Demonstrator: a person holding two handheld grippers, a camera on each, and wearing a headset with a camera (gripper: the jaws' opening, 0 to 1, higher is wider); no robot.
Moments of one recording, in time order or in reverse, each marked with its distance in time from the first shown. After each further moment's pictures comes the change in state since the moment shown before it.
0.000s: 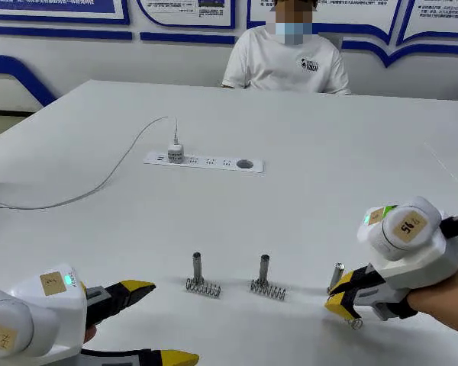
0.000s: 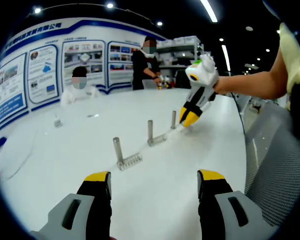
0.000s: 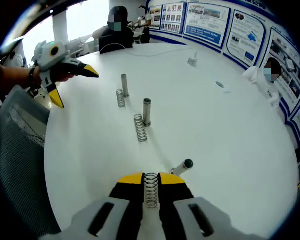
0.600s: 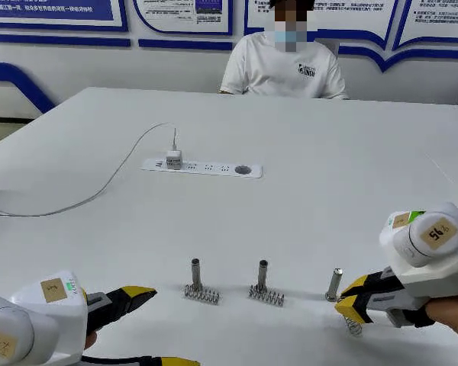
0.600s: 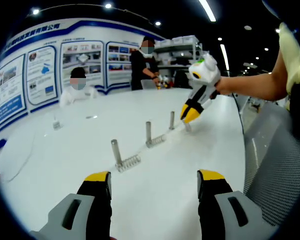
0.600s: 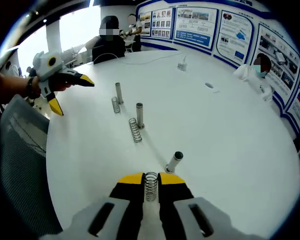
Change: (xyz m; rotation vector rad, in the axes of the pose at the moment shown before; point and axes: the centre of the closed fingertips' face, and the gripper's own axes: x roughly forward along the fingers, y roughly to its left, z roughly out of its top) left arm 0.001 -0.003 0.003 0.012 0.003 -0.007; right arm -0.016 -0.006 -0.001 0.067 -0.068 -0.037
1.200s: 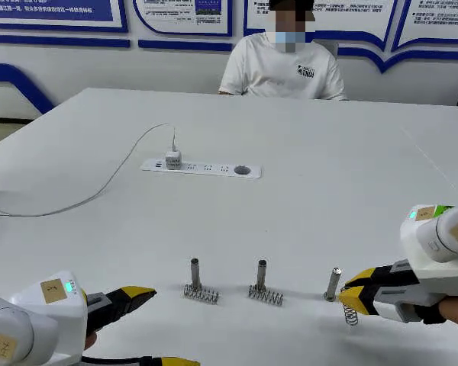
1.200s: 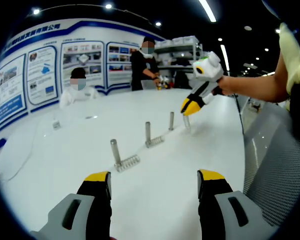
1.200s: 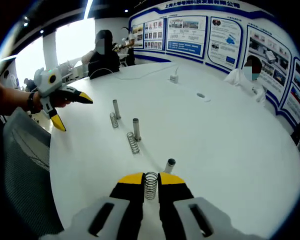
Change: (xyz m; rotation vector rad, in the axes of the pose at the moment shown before) left arm 0.000 -0.002 -0.001 -0.006 -0.007 0.003; right arm -0.019 -0.005 0.017 0.057 -0.128 -0.036
